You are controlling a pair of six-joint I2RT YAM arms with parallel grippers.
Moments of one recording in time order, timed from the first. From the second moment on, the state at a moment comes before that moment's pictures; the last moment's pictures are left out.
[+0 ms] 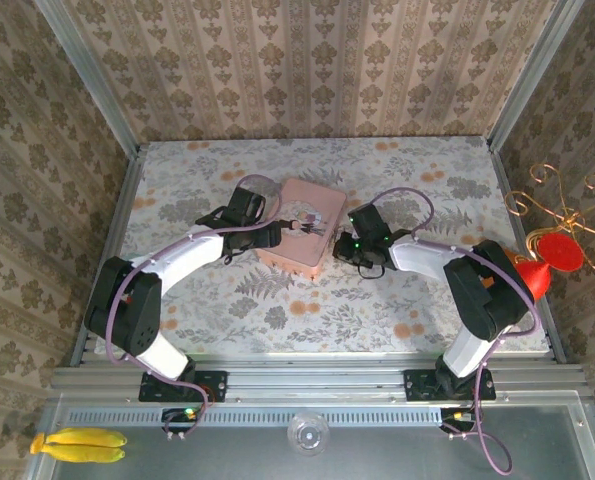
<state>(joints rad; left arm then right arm) -0.55 1.58 1.02 -0.40 -0.06 -0.43 0.48 1.69 0.91 -0.15 -0.16 0.81</state>
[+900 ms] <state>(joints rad) -0.55 1.56 1.02 -0.42 -0.03 -0.42 0.43 1.60 0.94 -0.32 -0.10 0.74</state>
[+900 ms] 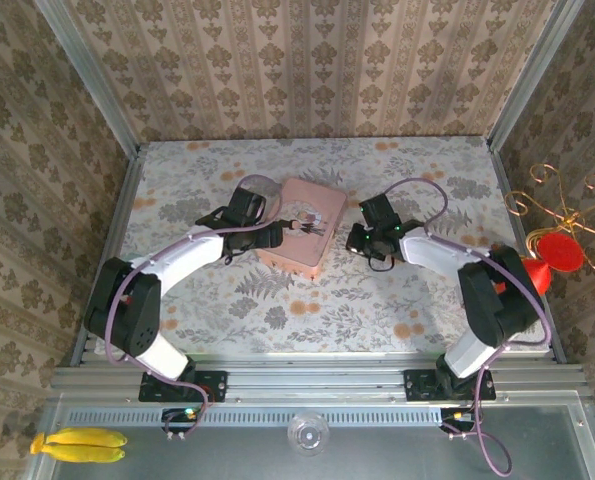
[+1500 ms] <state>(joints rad) -0.56 0.97 0.60 -0.38 -0.01 -0.31 0.65 1.43 0.74 -0.43 -0.14 0.58</state>
